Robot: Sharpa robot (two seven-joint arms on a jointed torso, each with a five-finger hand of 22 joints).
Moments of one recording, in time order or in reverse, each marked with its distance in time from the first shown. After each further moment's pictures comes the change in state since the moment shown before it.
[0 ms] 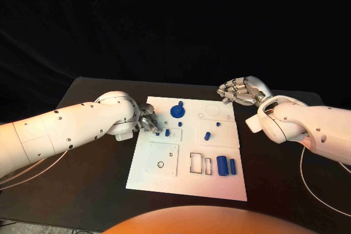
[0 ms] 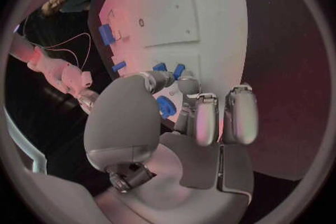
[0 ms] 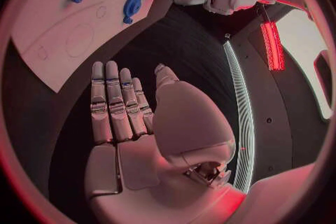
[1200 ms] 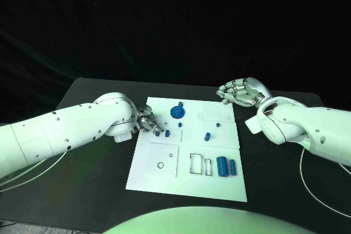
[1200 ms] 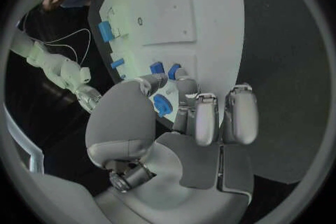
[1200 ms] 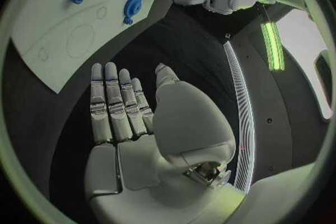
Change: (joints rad) left arm -0.005 -0.011 0.002 -0.002 0.026 -0.018 -0.007; left_hand -0.178 0.031 -0.178 -0.012 -0.011 0.028 -0.018 -0.038 -0.042 0.000 -0.015 0.000 0.007 0.000 -0.007 0.000 0.001 0.000 0.000 0.000 0.000 0.001; right arm -0.003 0.001 0.000 -0.001 0.001 -0.001 0.000; right_hand 0.000 0.000 -0.014 0.003 0.004 -0.010 -0.004 0.000 -0.010 -0.011 0.011 -0.004 -0.022 -0.014 0.014 -0.029 -0.023 0.000 -0.033 0.018 0.000 -0.055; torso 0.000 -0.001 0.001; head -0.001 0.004
